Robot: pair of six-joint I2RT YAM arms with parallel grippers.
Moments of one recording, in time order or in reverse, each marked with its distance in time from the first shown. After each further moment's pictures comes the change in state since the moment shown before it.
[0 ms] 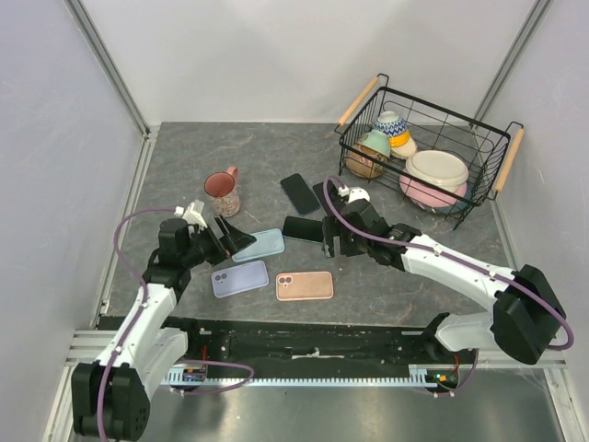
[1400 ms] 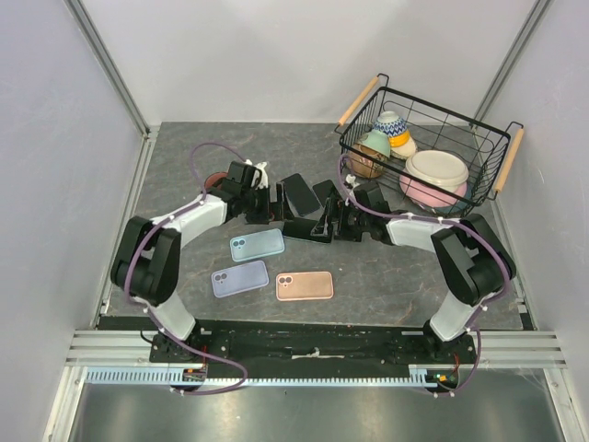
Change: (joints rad) left arm -0.315 0.866 0.678 -0.158 -0.195 0.300; right arm -0.296 0.397 -0.010 0.460 -0.547 0.110
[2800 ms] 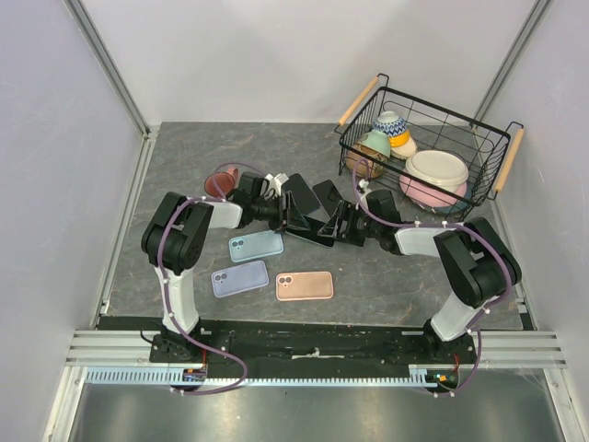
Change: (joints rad) left arm 0.017 0.328 -0.032 0.468 0.511 -0.189; right arm -0.058 -0.016 -0.142 0.236 -0.087 0.100
